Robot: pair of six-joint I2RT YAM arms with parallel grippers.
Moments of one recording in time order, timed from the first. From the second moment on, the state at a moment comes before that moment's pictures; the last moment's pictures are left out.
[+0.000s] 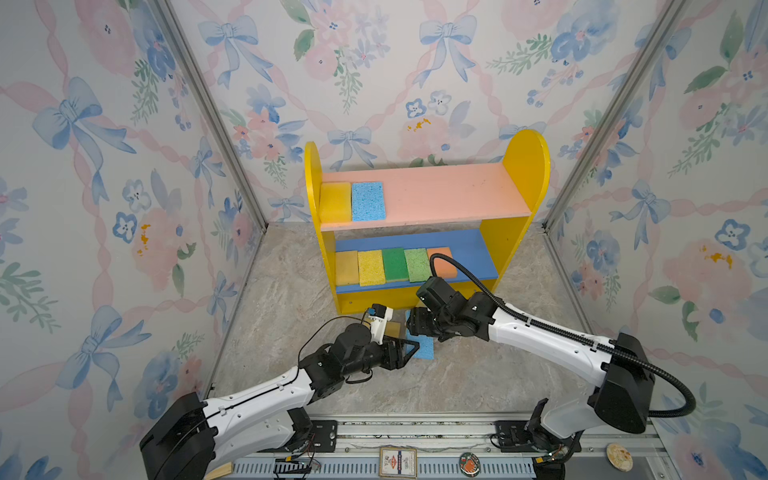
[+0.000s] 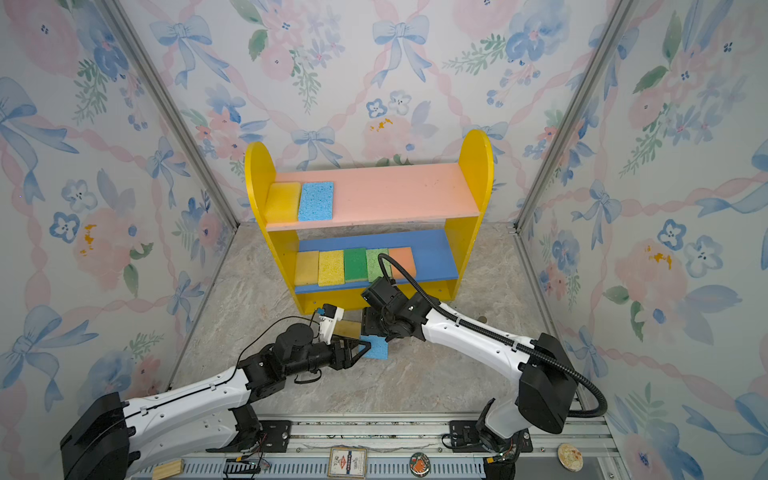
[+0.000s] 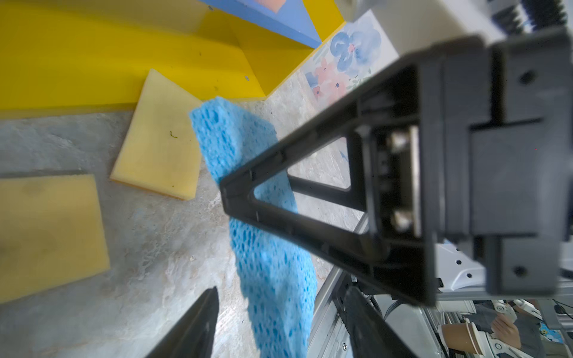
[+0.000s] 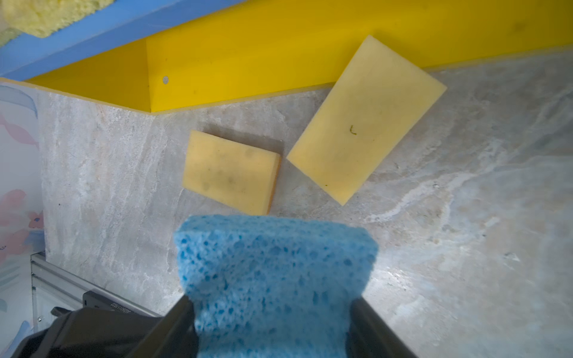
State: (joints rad) left arm -0.89 1.00 0.41 0.21 0.18 -0.80; right arm 0.93 1.51 1.21 -0.72 0.05 0.87
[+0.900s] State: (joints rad) left arm -0.73 0.78 0.29 0.32 0.16 -1.04; right arm 0.77 1.16 1.07 -0.56 -0.16 0.80
